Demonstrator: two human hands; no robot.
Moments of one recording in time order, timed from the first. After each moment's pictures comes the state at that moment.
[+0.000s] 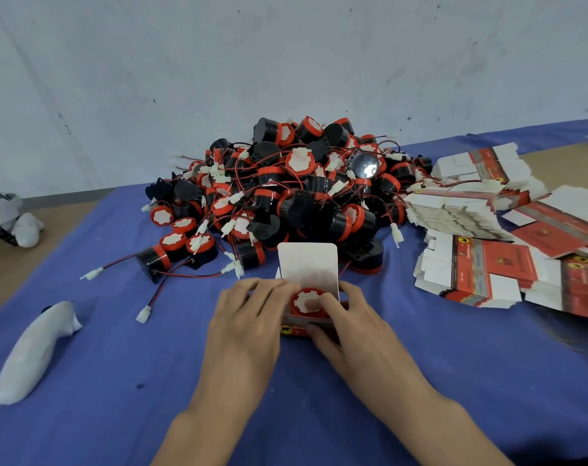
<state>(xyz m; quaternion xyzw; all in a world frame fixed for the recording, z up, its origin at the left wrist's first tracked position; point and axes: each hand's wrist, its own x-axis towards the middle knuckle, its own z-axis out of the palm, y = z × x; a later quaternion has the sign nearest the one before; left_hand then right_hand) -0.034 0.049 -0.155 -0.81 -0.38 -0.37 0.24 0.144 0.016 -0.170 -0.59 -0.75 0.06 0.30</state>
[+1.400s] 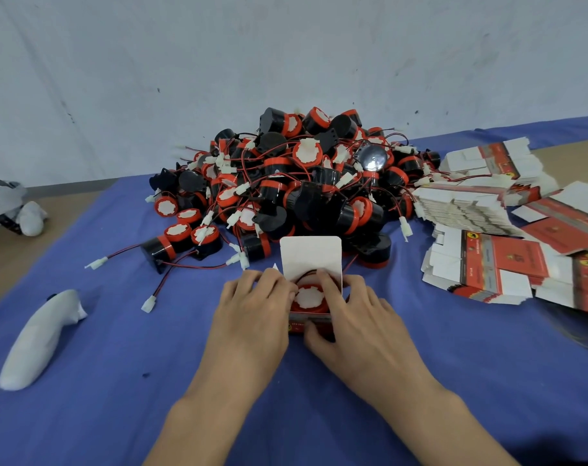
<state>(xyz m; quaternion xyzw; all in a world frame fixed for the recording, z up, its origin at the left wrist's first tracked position) -0.029 0.052 -0.144 -0.82 -0.48 -0.25 0.17 0.129 0.016 -0.158 -0.65 -0.73 -0.02 0.20</state>
